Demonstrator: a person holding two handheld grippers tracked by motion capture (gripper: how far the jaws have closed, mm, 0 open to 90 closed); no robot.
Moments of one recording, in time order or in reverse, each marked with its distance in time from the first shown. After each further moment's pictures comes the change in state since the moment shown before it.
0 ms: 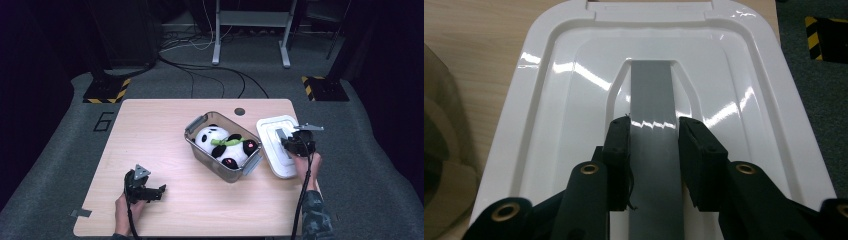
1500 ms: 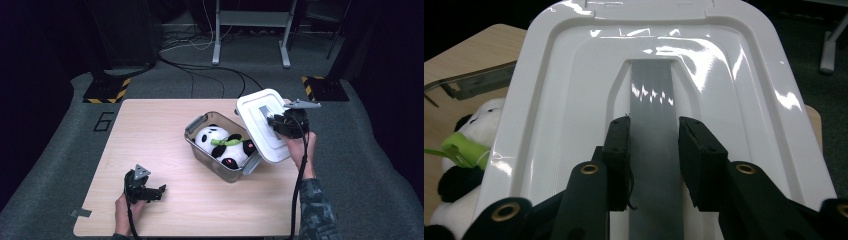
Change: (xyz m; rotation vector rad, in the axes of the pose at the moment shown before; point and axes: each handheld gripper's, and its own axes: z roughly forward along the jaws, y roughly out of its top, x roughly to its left) left arm 0.000 0.000 0.000 0.006 -0.003 0.001; right arm 0.064 0.081 -0.062 -0.127 0.158 -0.146
